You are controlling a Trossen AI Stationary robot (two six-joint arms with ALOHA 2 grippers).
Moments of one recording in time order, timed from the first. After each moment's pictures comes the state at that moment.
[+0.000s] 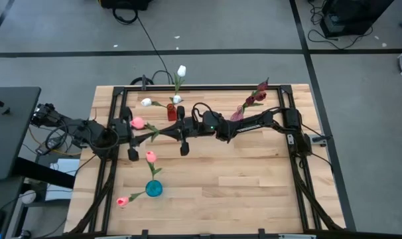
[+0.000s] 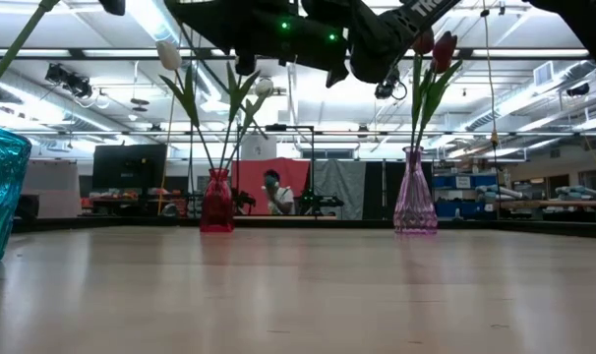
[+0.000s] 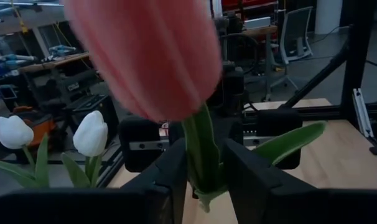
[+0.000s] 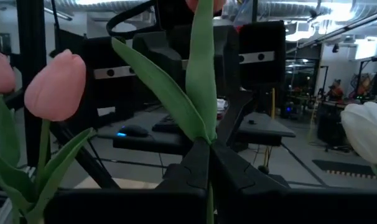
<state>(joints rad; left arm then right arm) -0.42 0.58 0.64 -0.10 -0.66 0.11 -0.06 2.09 1.39 0.93 -0.20 -0.01</state>
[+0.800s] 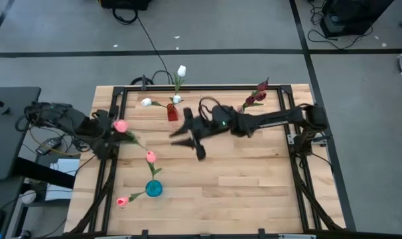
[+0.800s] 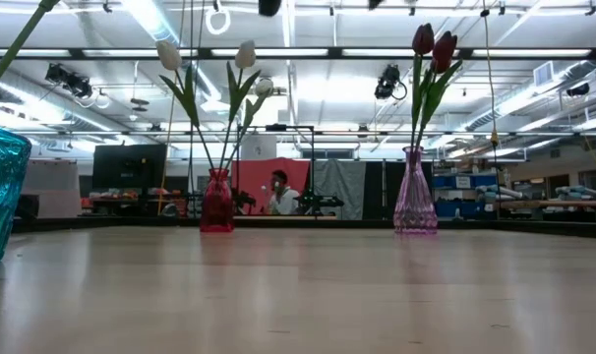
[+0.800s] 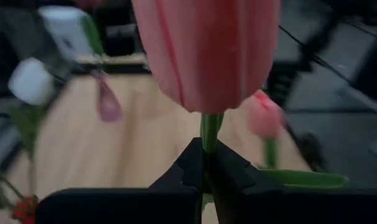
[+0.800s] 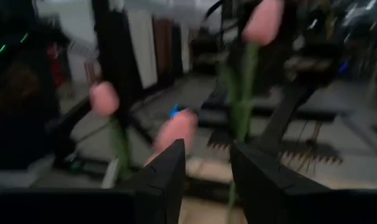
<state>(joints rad) -0.43 0.52 0.99 -0.79 -0.33 -0.15 -0.01 1.81 1.39 0.48 -0.33 0.04</state>
